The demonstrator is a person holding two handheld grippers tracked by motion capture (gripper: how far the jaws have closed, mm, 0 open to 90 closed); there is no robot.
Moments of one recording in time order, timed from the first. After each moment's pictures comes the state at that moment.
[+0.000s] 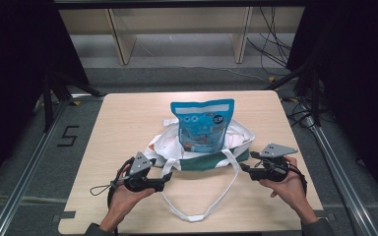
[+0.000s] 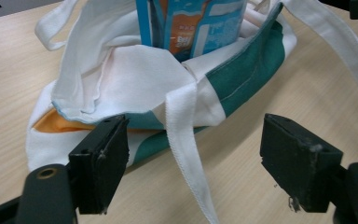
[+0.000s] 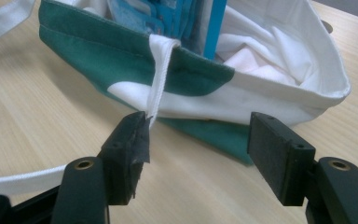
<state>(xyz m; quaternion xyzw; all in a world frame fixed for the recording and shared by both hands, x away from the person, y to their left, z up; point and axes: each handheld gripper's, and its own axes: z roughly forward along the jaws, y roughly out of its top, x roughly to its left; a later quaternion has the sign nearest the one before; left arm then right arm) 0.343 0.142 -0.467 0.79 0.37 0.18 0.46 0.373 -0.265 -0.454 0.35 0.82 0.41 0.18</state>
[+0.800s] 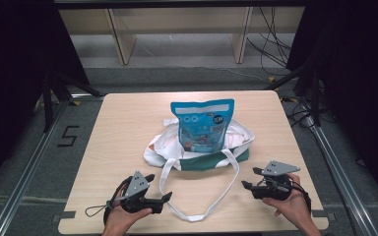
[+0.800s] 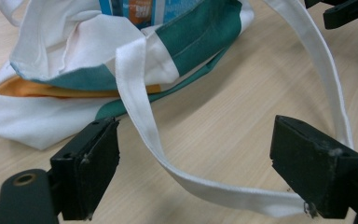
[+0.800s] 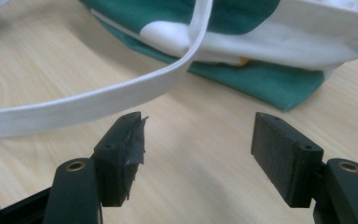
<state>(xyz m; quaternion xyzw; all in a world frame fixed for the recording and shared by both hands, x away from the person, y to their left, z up) 0.296 0.146 -0.489 0.79 0.35 0.17 0.47 0.337 -0.273 -0.480 0.34 0.83 0.40 0.17</state>
